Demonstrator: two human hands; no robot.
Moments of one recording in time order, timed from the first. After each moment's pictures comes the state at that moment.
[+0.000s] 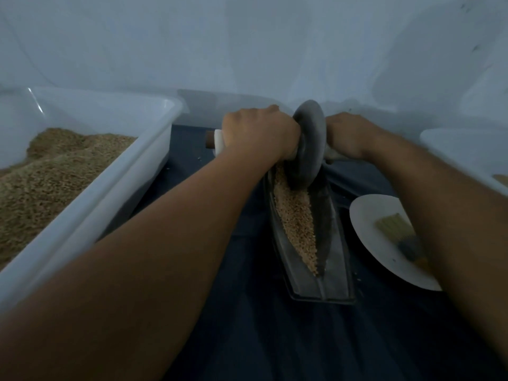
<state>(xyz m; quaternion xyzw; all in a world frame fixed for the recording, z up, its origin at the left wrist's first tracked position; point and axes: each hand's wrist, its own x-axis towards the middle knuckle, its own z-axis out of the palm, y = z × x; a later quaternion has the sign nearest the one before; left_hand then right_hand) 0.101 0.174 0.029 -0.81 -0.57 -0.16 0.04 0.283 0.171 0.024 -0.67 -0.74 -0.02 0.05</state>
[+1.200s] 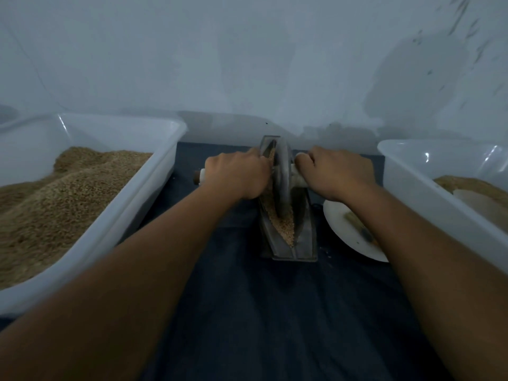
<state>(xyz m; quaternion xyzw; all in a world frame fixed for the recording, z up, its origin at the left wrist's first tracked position) 0.059 0.128 0.011 -0.85 -0.51 -0.12 0.03 0.250 0.083 0.008 -0.76 -0.61 -0.15 0.13</state>
